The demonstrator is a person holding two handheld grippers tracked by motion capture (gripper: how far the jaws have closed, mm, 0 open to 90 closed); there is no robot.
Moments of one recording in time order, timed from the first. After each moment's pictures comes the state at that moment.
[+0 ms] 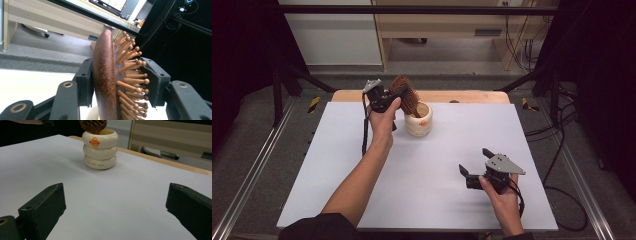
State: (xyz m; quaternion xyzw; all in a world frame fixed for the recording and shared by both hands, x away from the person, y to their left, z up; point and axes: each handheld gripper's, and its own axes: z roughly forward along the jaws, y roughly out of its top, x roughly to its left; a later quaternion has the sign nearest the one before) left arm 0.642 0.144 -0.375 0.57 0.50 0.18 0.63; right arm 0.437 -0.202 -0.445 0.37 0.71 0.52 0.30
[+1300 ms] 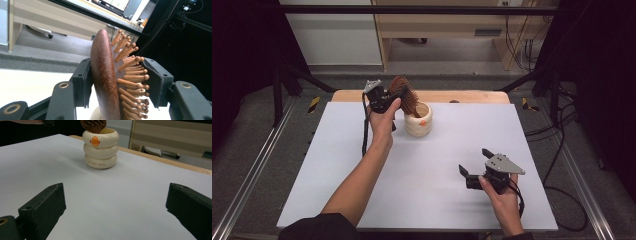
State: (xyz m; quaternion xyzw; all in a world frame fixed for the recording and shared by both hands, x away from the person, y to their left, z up) left arm 0.642 0.144 -0.377 0.57 0.51 0.19 0.62; right arm 0.438 -0.202 -0.445 0.38 0.71 0.51 0.29
